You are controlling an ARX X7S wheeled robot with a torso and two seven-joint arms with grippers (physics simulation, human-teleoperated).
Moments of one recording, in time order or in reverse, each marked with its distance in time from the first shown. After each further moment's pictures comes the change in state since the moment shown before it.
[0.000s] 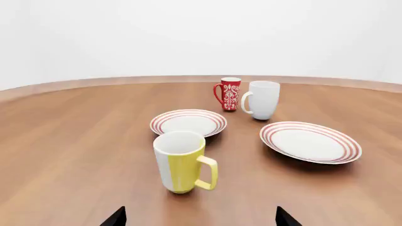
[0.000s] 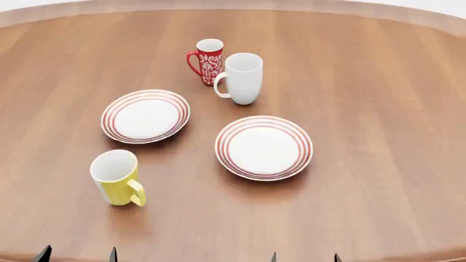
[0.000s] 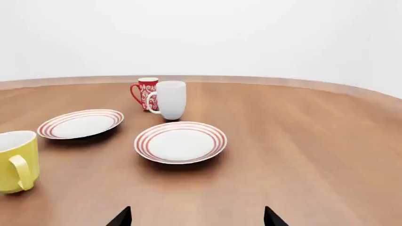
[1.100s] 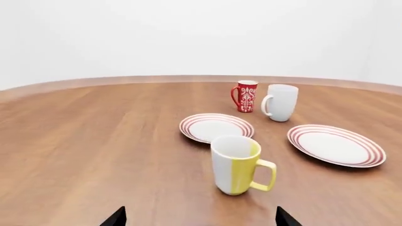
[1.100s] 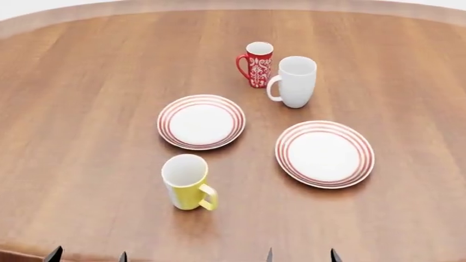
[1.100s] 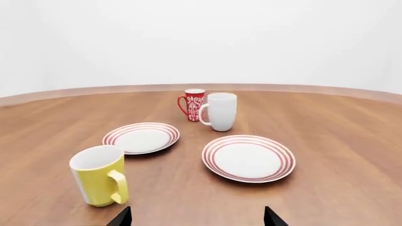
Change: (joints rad) left arm 0.025 -0.098 0.126 0.075 -0.116 -0.040 -0.061; right arm -0.003 0.099 -0.109 -0.038 0.112 -0.009 0.076
